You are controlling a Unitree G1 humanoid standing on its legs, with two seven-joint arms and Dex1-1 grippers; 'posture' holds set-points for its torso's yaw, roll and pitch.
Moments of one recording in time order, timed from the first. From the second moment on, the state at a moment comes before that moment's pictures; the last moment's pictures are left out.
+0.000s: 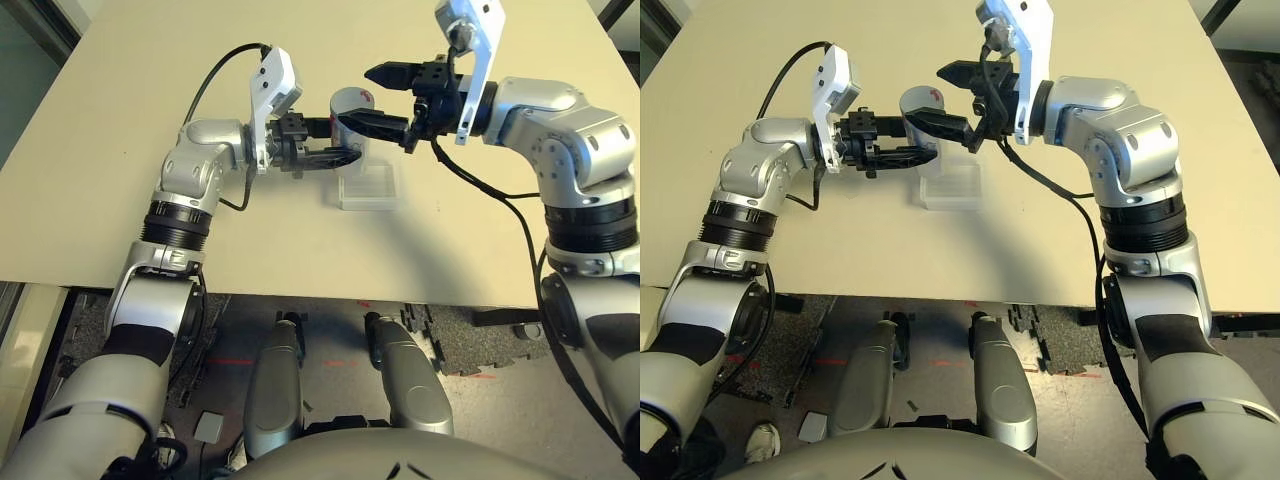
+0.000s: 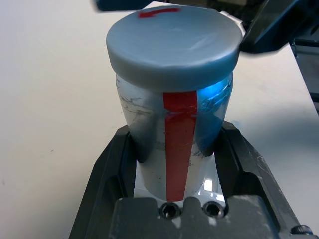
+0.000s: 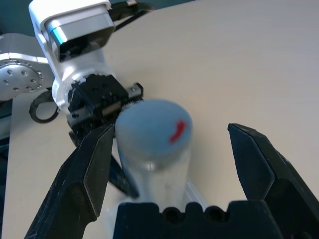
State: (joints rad) left arm -0.90 0.41 -0.10 0.40 -0.29 0.35 -1.20; right arm -0.91 -0.51 0.05 -0.06 0.48 0.82 0.81
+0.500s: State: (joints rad) left arm -0.92 0.40 -0.10 0.41 -0.29 0.34 -1.21; right arm -0.85 -0.61 -0.10 -0.13 0.58 0.94 0.75
